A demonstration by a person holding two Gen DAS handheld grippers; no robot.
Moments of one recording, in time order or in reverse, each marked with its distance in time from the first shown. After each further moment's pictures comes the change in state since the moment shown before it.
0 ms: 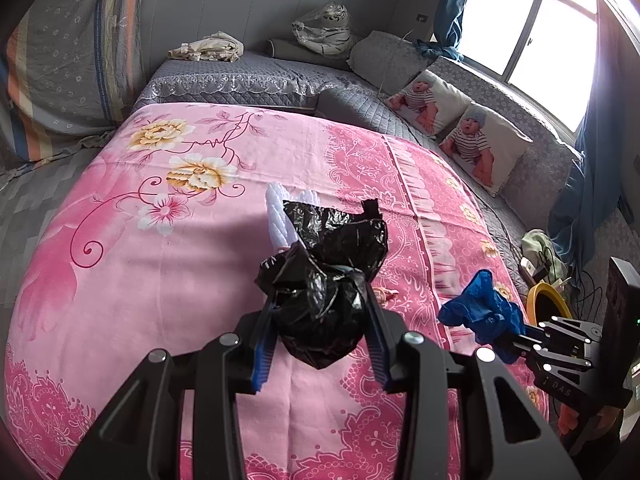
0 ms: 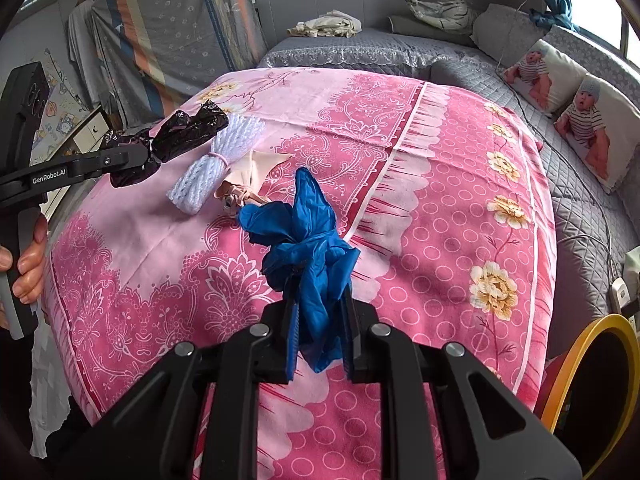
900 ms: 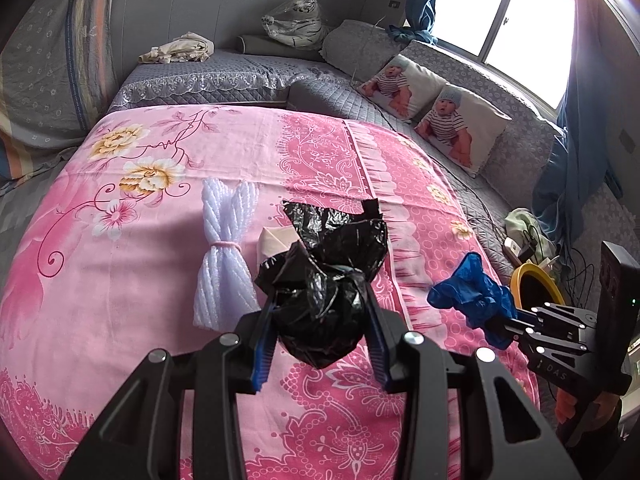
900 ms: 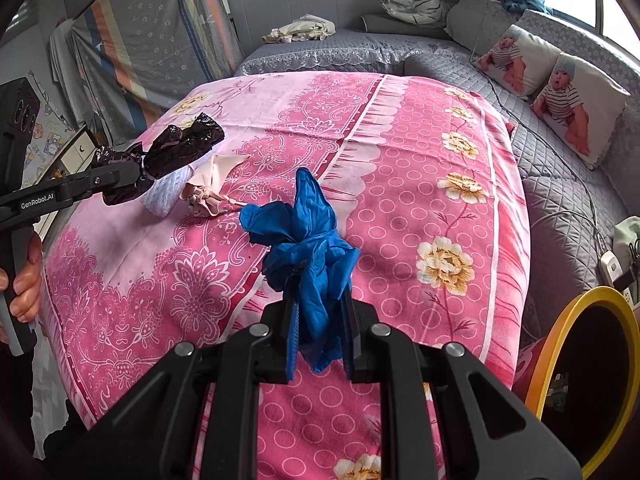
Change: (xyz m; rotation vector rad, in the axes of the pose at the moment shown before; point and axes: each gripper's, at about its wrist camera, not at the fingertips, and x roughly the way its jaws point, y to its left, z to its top) left arm 0.014 -0.047 -0.004 0.074 0.028 -0.048; right arm -0.016 -0.039 -0.017 0.079 -0.017 -0.034
